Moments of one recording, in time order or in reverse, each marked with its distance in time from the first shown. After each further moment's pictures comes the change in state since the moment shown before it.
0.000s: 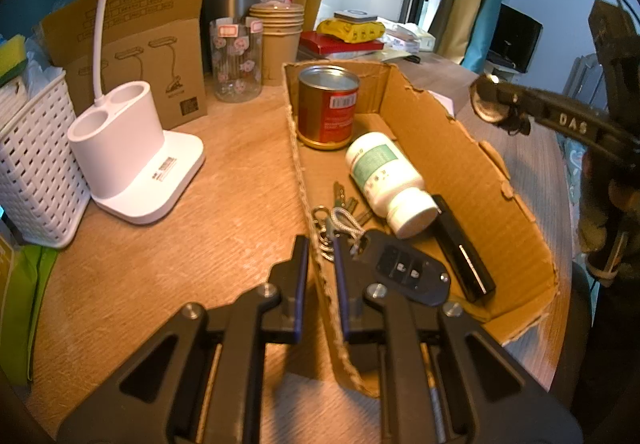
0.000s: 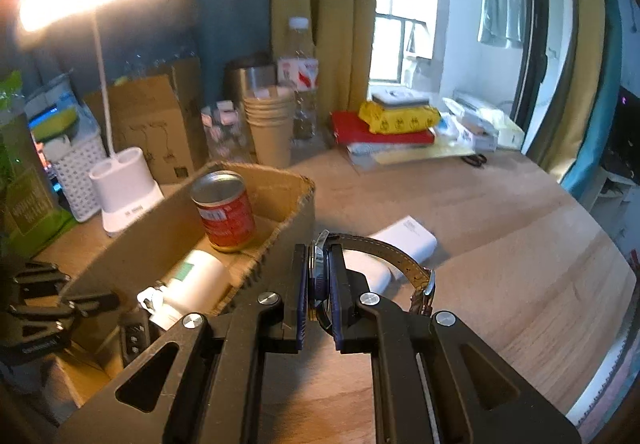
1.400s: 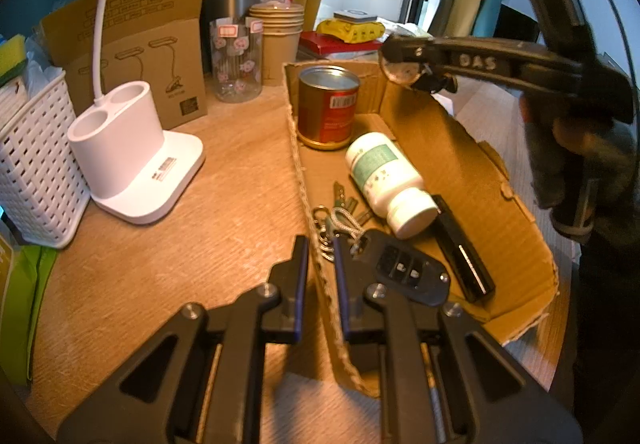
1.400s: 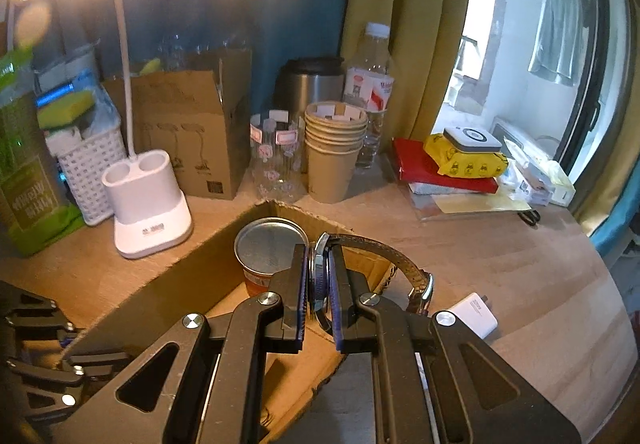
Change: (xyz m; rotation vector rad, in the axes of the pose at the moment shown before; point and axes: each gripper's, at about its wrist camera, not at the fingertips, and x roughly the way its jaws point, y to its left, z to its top) left arm 0.001 0.000 0.000 -0.001 0.001 -0.001; right arm 0.064 0.048 0.045 -0.165 0.037 0.071
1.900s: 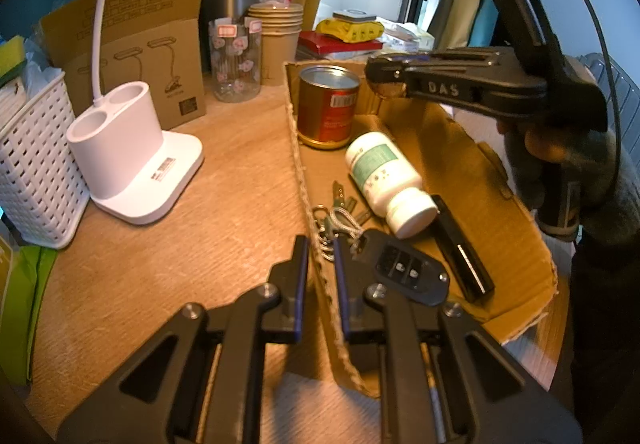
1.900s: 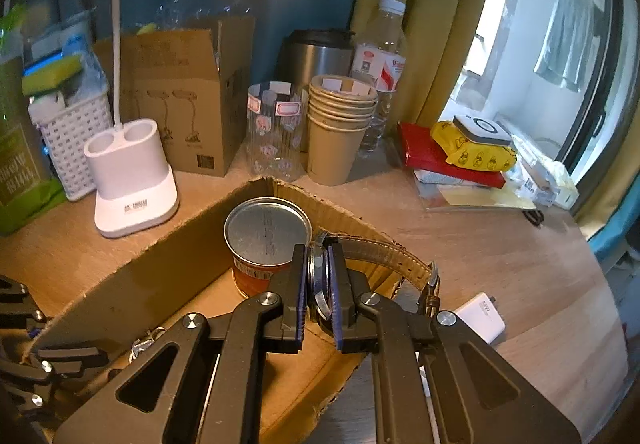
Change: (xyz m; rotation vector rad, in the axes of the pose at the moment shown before) left arm 0.001 -0.001 -0.001 0.004 -0.001 0.001; right arm 0.022 0.009 -0.005 -0.065 0.053 -0.027
